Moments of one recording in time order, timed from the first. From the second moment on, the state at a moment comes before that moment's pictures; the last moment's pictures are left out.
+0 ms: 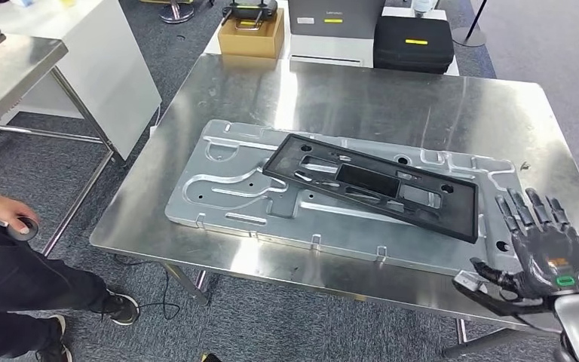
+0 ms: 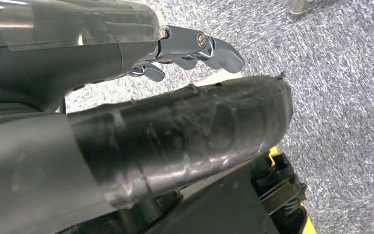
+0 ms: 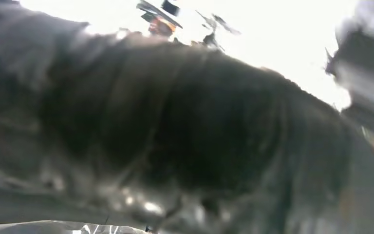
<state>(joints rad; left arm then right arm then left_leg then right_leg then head) -0.15 -0.09 -1.52 -0.14 1.14 0.43 -0.33 0.04 -0.74 0.11 -1.84 1.31 -0.17 0.15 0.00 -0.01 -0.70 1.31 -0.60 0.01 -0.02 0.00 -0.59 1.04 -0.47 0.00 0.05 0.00</state>
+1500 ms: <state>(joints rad) -0.13 -0.09 -1.52 -0.14 1.18 0.53 -0.31 0.29 0.08 -0.08 -1.97 0.67 -0.69 -0.44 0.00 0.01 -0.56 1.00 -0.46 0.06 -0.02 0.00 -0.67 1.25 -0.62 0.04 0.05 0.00</state>
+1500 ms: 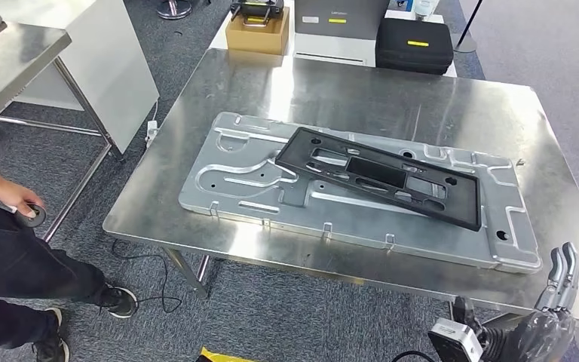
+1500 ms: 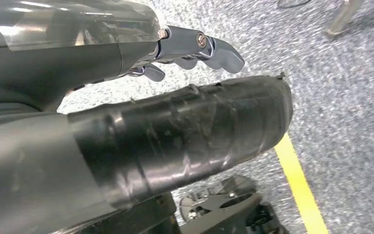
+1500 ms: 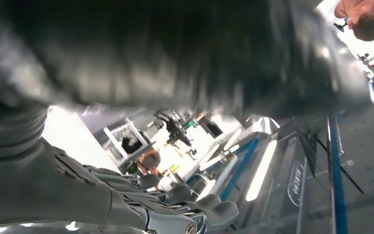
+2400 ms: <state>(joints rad) -0.13 -0.09 -1.52 -0.14 1.21 0.53 -0.32 0.34 0.16 -0.08 -1.95 0.54 -0.69 -0.52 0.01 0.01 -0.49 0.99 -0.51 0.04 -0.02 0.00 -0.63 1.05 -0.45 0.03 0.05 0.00</state>
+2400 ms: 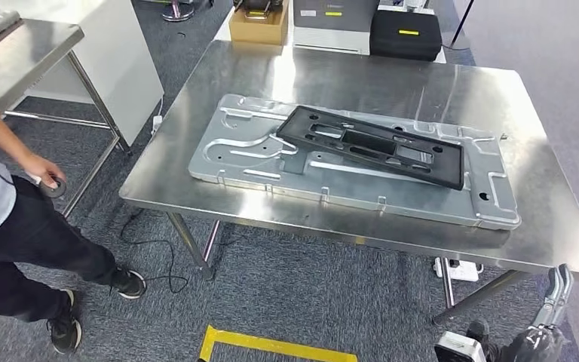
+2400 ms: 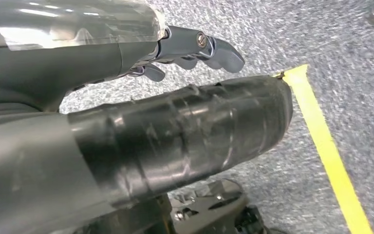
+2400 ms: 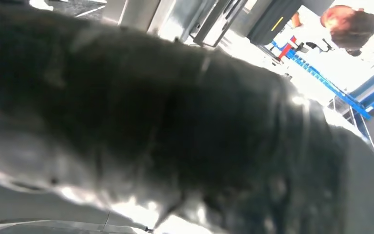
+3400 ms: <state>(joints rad) -0.13 -0.09 -1.52 -0.14 1.21 0.53 -0.32 0.35 0.18 -0.08 -1.91 0.51 -0.69 -0.52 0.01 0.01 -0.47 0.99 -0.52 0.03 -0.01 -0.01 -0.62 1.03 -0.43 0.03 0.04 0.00</state>
